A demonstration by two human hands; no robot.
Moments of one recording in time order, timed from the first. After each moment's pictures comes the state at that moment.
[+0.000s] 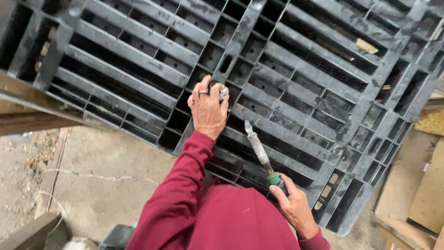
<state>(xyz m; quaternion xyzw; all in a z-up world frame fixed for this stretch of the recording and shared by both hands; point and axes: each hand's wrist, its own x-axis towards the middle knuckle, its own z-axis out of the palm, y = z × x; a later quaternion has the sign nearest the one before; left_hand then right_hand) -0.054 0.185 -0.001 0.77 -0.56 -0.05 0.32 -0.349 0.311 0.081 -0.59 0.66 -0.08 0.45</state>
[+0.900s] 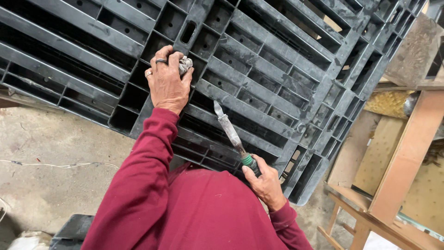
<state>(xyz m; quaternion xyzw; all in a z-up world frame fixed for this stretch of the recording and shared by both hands) -0.057 0.184 -0.011 0.78 -0.53 -0.12 0.31 -0.372 0.313 0.074 -0.65 0.63 -0.11 0.40</state>
